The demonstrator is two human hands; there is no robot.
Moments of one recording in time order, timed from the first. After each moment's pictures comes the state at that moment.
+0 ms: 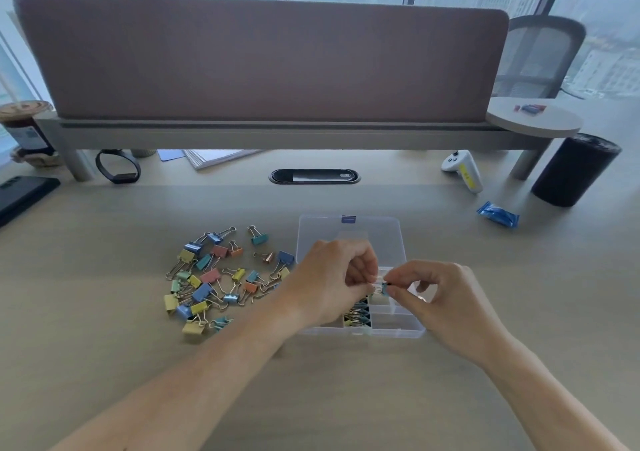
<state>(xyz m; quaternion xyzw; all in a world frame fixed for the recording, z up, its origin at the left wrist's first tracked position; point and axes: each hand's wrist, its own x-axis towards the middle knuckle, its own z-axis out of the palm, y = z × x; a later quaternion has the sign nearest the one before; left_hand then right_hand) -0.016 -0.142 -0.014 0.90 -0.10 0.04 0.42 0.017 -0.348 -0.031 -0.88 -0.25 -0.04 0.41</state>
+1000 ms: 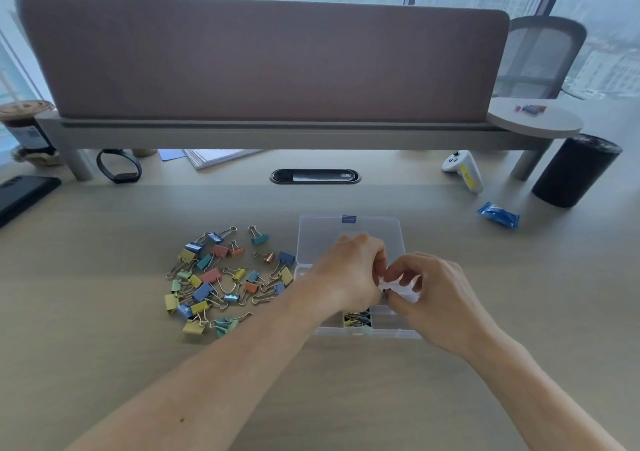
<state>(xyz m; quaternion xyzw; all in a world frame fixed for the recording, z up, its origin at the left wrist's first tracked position) 0.011 -0.166 -0.010 0.95 -0.06 -0.03 0.31 0.015 -0.334 -0.023 -0.91 -0.23 -0.03 0.34</state>
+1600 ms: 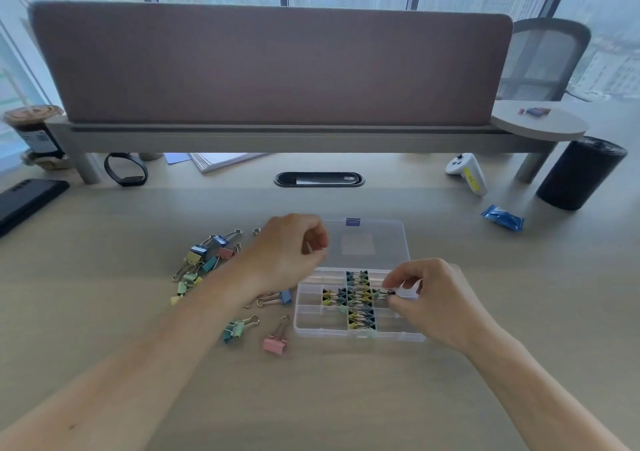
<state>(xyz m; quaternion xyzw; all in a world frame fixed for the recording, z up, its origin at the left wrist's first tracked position) -0.006 -0.081 0.007 0.95 -0.04 0.05 0.29 0.019 -0.328 -0.020 -0.93 -0.18 0.02 0.32</state>
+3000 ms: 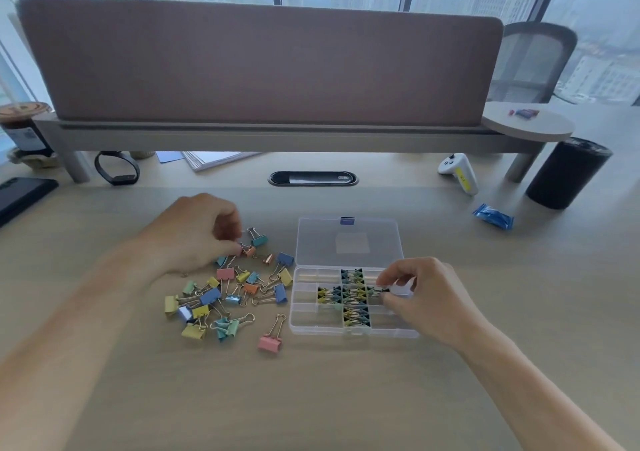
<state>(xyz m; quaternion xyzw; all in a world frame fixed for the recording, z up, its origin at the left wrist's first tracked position) -0.036 0.004 0.039 0.98 0.07 0.03 0.19 0.021 -0.332 -0.028 -0.93 -0.20 0.01 0.32</state>
